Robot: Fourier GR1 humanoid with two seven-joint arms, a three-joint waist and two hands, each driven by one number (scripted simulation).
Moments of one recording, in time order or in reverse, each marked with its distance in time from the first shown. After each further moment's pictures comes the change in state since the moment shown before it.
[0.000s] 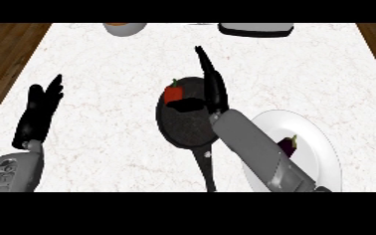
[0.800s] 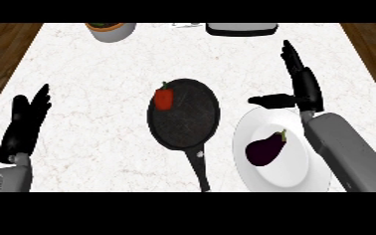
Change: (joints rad) left arm 0.089 0.006 0.035 -0.076 0.007 0.004 0.024; right arm 0.283 -0.449 -0.223 -0.306 -0.092 0.382 -0.051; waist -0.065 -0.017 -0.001
